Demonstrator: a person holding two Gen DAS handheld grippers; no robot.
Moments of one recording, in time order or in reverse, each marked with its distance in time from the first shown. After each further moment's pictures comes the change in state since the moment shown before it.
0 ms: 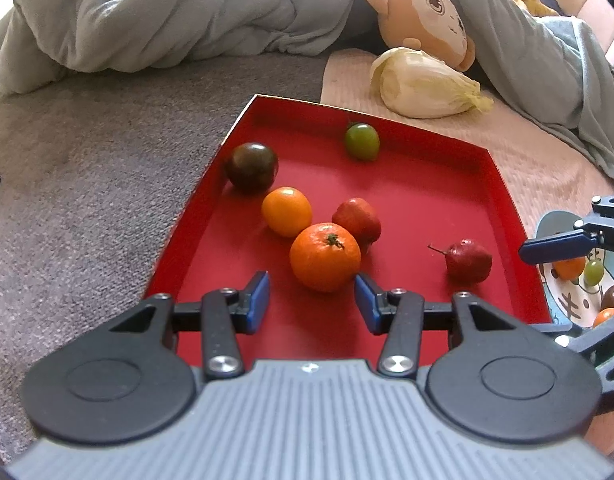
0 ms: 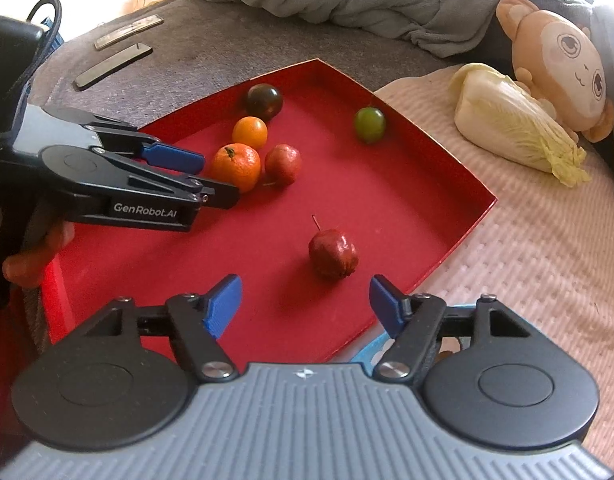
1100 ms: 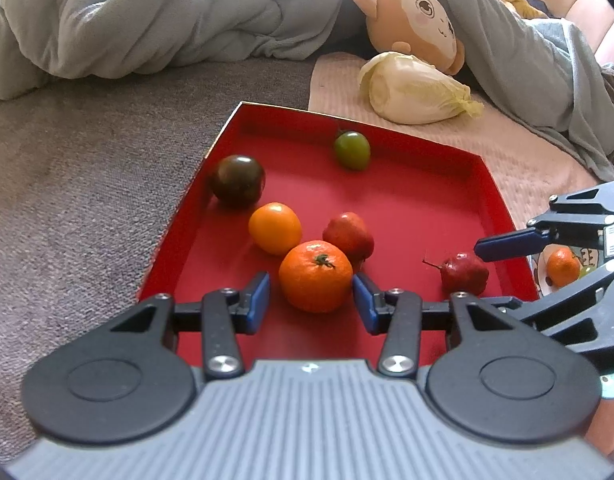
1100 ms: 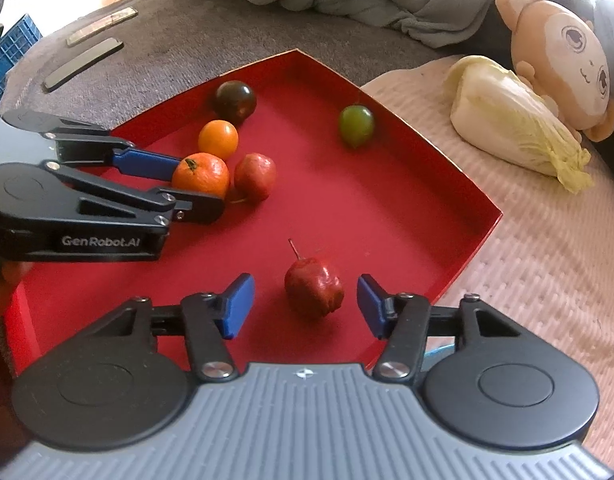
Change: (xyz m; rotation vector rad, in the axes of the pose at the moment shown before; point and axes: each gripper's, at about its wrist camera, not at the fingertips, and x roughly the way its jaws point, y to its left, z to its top) left arm 0.005 0.003 0.008 0.011 -0.010 -0.047; right arm 0.035 -0.005 0.023 0.017 0.038 -0.046
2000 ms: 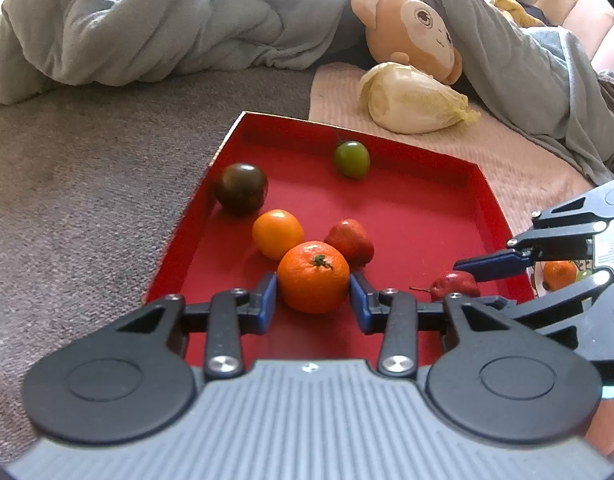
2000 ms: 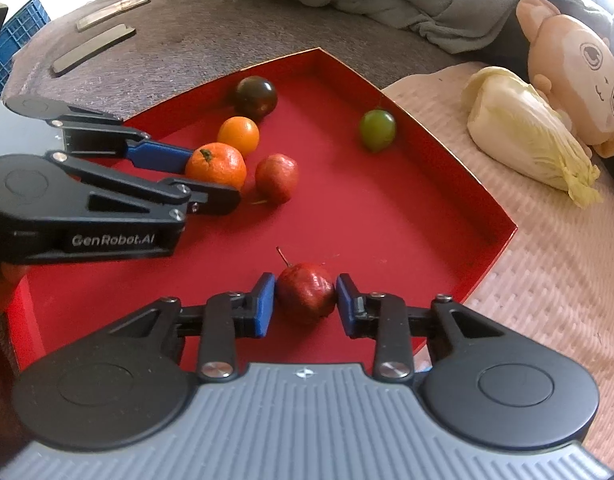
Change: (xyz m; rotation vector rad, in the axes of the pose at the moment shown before) left arm -0.008 0.001 -0.002 0.001 -0.030 0.001; right arm 0.001 0.015 0.006 -0.048 0.020 -0.003
